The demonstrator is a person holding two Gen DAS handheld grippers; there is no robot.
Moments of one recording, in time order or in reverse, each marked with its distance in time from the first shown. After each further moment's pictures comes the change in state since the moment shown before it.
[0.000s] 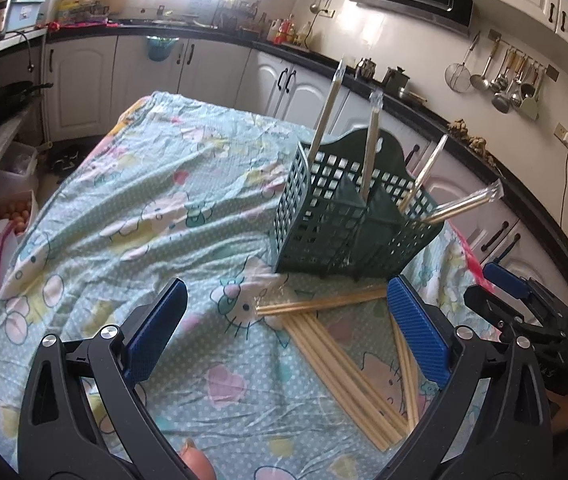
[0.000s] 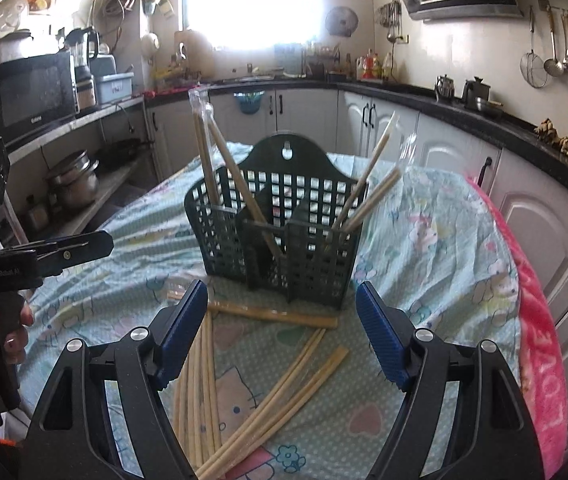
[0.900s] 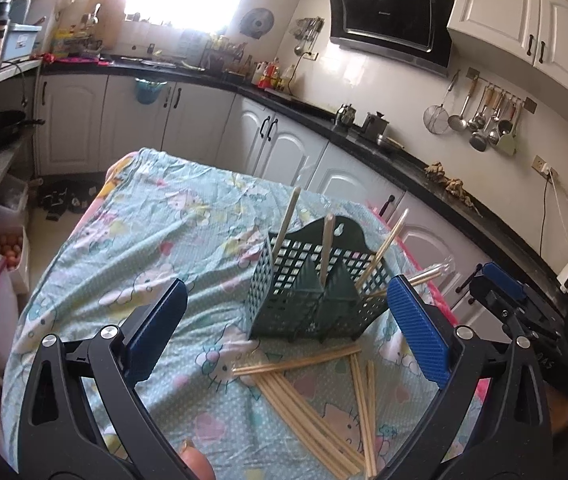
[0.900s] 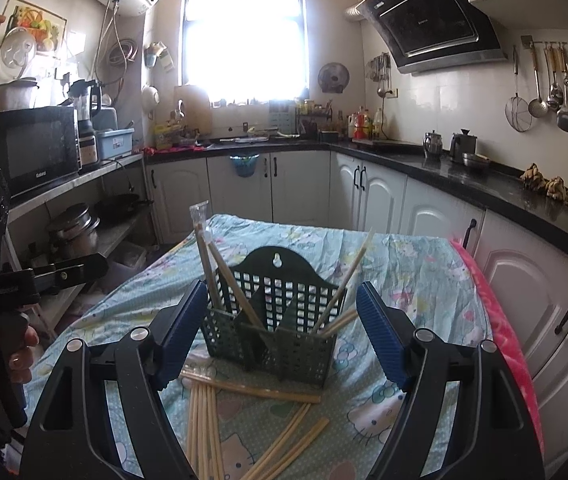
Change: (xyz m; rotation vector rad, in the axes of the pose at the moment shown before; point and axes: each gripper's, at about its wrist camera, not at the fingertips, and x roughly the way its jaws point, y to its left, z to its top) left arm -0.044 -0.015 0.050 0.003 -0.150 -0.058; right arm -0.053 -0.007 0.057 0.010 -0.213 -0.020
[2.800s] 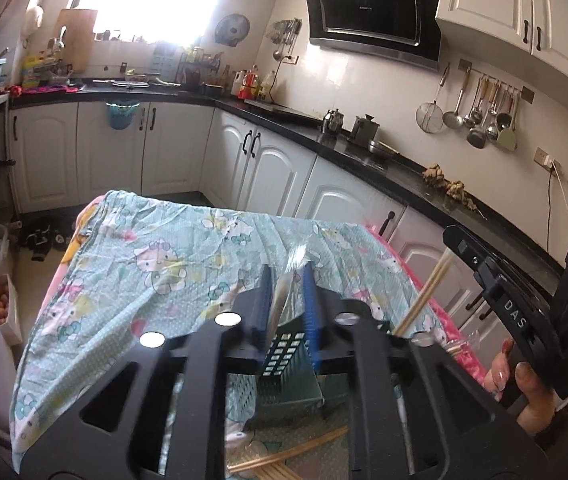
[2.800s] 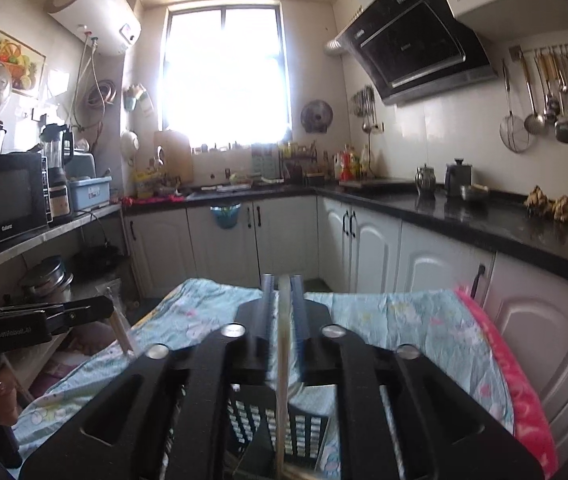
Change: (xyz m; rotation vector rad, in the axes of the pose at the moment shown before) left arm 0.076 -0.022 0.076 0.092 -0.021 -0.025; right arm 0.094 -0.049 0.060 0.050 -0.170 -0.033
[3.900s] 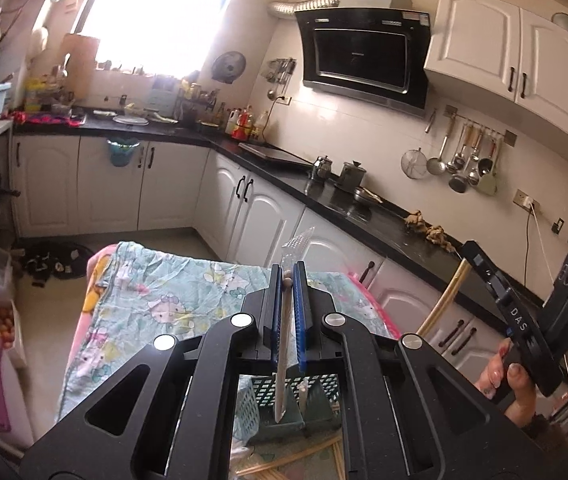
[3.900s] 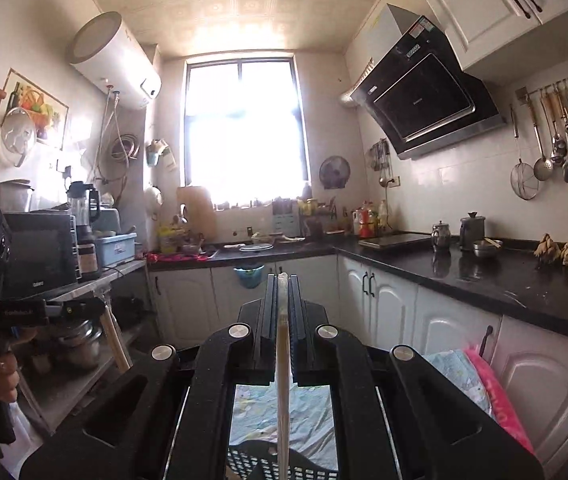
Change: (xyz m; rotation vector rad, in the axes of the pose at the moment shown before) left arm -0.080 0.007 0.077 -0.026 -0.110 -0.043; right arm -0.057 0.001 0.086 0.004 -0.200 0.070
